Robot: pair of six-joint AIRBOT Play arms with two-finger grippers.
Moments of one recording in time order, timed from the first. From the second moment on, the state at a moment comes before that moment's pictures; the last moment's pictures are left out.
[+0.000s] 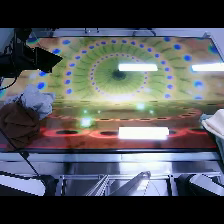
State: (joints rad) left arm 0.22 -1.71 1.60 -0.04 -1.84 -1.04; right arm -1.02 -1.23 1.45 -1.78 1.78 1.80
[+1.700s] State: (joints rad) left arm 0.08 -1.49 1.21 0.18 -1.65 -0.87; right arm -0.29 -1.00 0.59 -0.88 1.16 1.47
